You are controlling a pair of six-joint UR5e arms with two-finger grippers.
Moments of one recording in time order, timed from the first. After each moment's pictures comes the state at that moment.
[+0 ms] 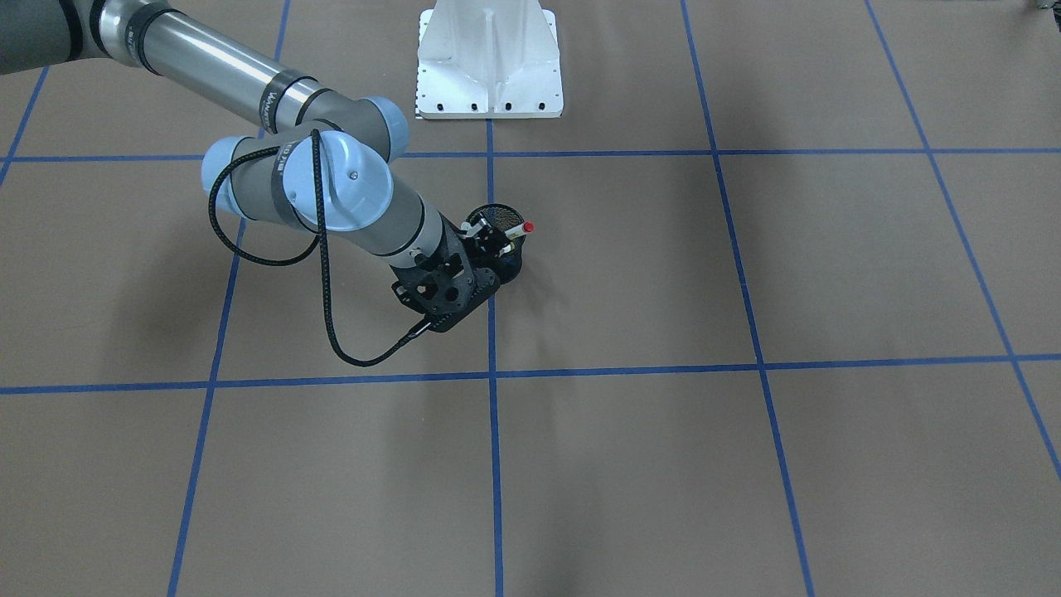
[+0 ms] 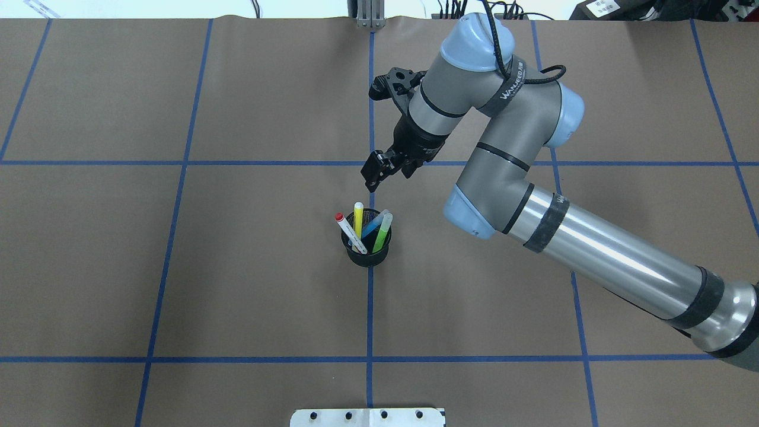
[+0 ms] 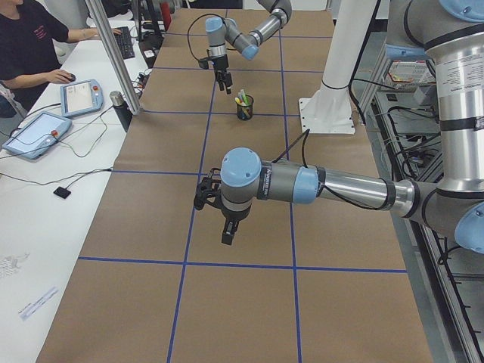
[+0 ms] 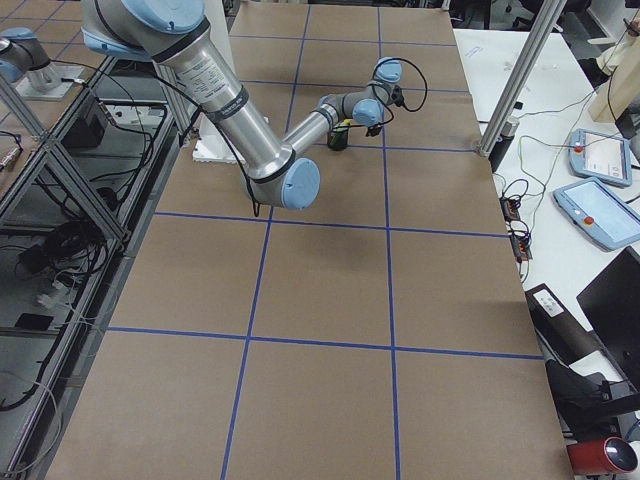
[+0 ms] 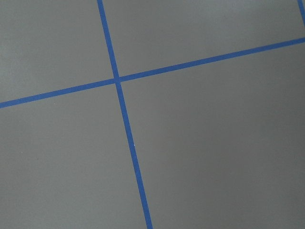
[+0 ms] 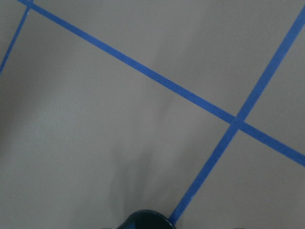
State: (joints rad) left arm -1.60 -1.37 -1.94 -1.53 -2.43 0.15; right arm 0.72 -0.79 1.40 -1.23 2.34 0.65
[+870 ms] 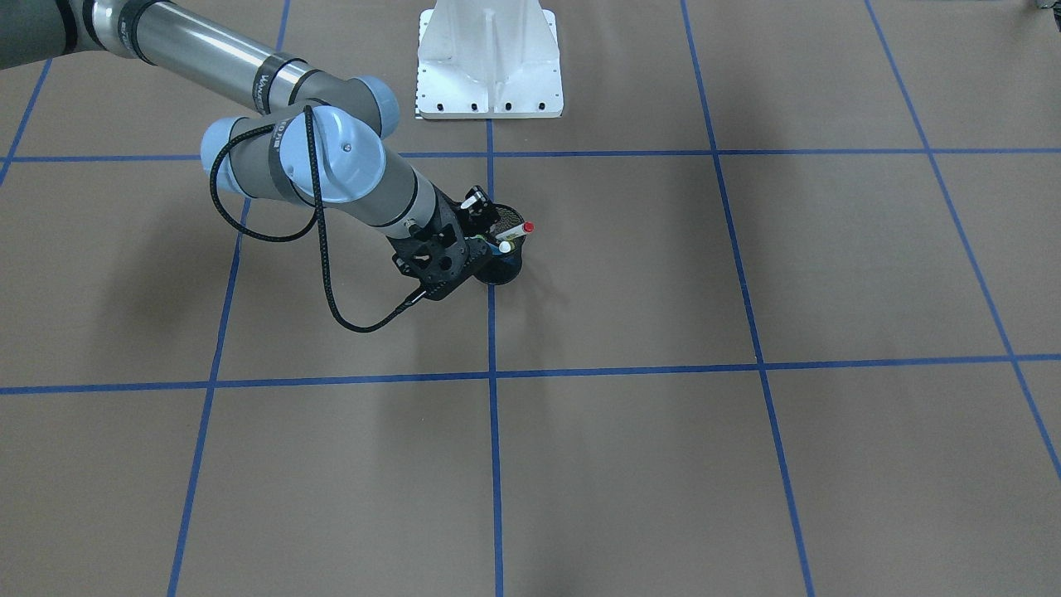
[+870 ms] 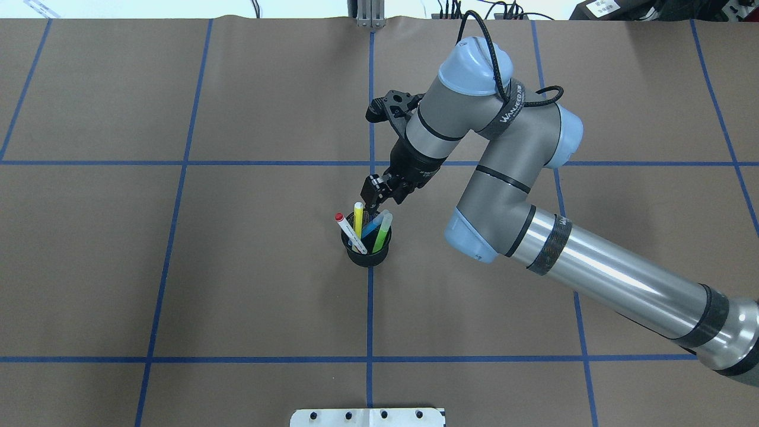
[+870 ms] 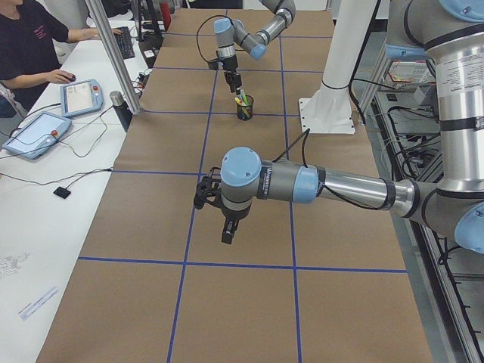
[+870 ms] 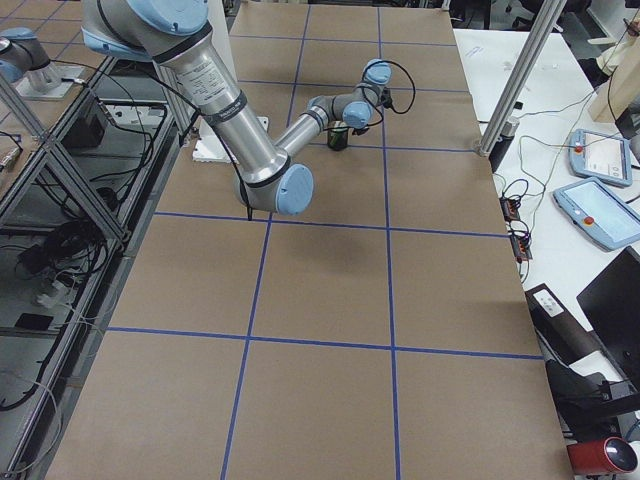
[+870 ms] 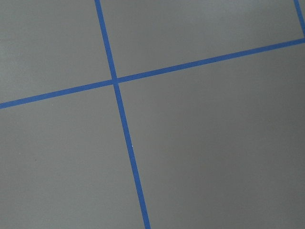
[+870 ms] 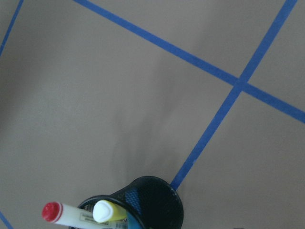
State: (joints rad) left arm -1.60 -1.37 -1.94 -1.53 -2.44 0.15; right arm 0.67 -0.82 1.45 -1.23 2.35 0.70
